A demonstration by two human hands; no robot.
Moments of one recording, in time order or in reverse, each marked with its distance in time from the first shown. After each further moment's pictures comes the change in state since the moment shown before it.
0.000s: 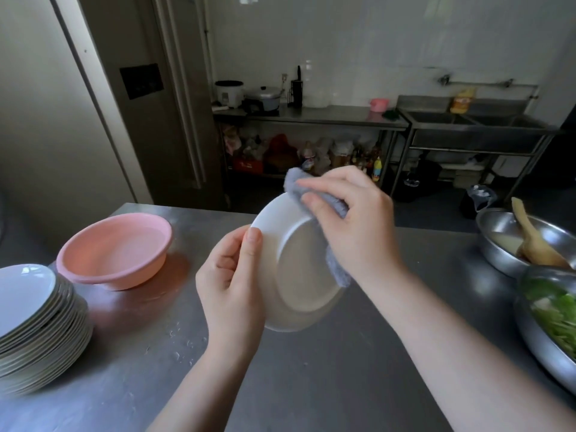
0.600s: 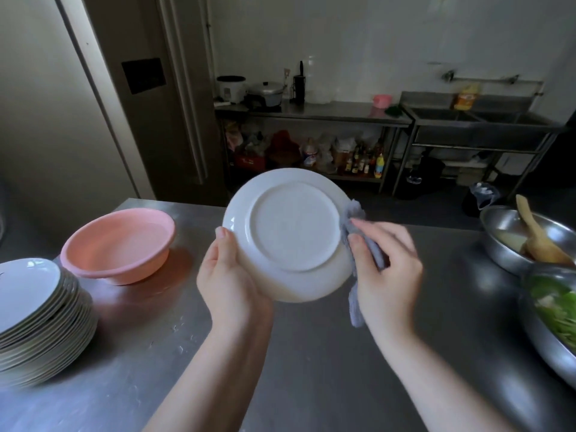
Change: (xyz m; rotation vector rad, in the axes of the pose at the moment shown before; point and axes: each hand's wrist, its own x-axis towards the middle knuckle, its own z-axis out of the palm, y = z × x) left_hand 0.011 -0.004 0.011 -0.459 0.300 -0.456; right_hand -0.068 0.041 -0.001 0.012 0.280 0.167
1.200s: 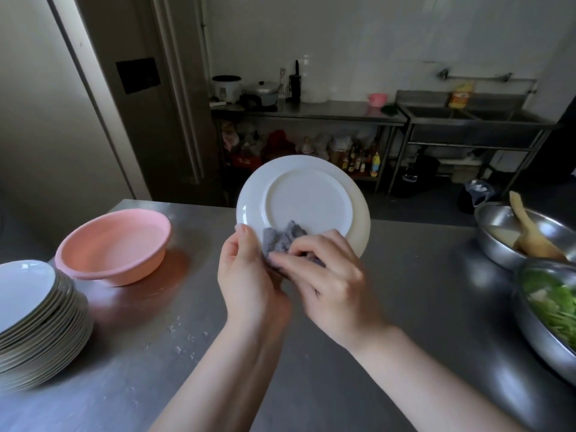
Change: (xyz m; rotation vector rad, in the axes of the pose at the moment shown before) left_hand -0.014 -0.005 0.009 -0.046 -0.128 -0.192; right_hand -0.014 -0.012 0.022 -0.126 -0.252 -0.640
